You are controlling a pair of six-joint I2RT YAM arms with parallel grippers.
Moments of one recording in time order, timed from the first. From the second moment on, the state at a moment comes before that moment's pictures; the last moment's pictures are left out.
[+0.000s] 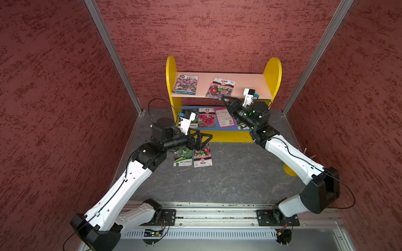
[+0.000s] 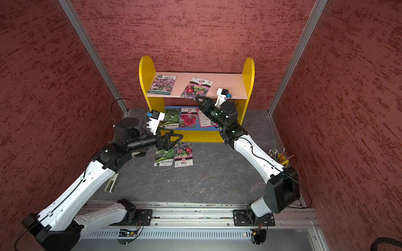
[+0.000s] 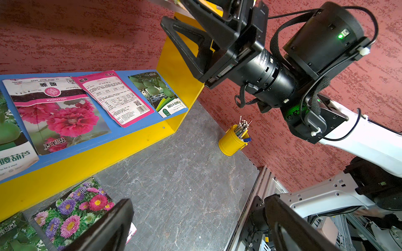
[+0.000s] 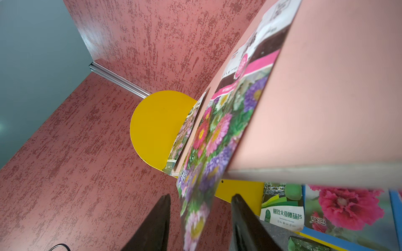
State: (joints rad) left arm -0.51 1.06 1.18 -0.43 0.50 -0.38; right arm 0.47 1.52 1.35 0.27 -0.24 1.11
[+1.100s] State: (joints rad) left arm -0.45 1.13 1.04 -0.06 0.61 -0.65; right arm 0.41 1.17 1.12 0.21 -0.47 0.96
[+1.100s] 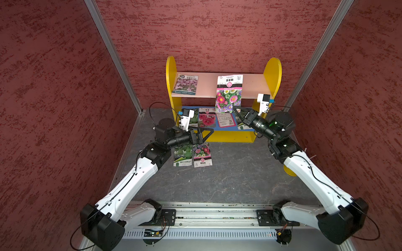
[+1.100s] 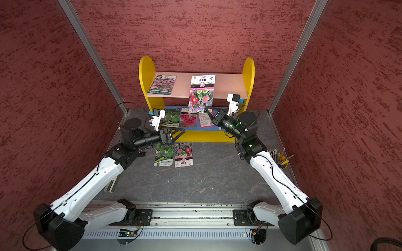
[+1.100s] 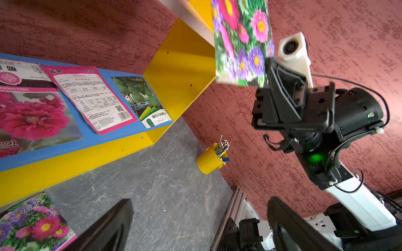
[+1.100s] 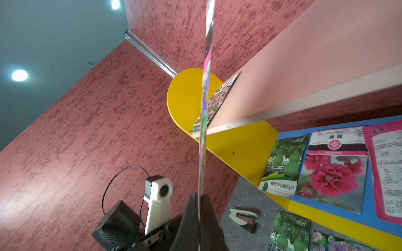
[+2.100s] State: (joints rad) left arm -0.47 1.35 0.98 0.63 0.79 -1.05; right arm 0.41 0.98 0.87 0.21 -0.63 0.95
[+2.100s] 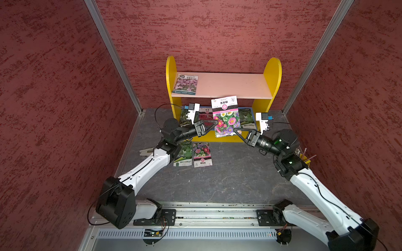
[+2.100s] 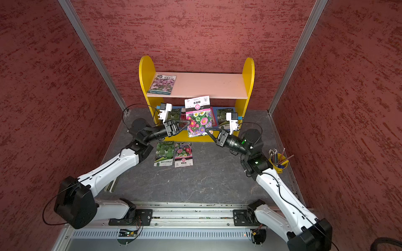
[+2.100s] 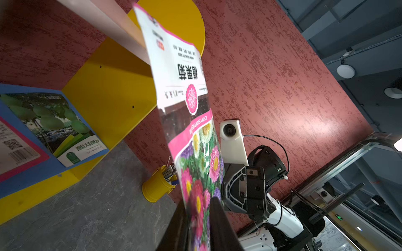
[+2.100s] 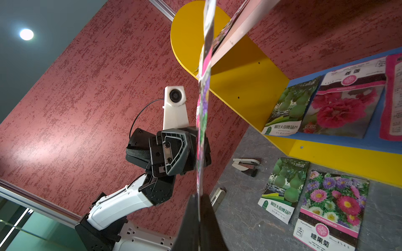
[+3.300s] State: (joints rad) left arm -0.63 1.31 0.83 0.13 0.59 -0.86; right arm 0.42 0.85 1.17 -0.74 -0.58 0.21
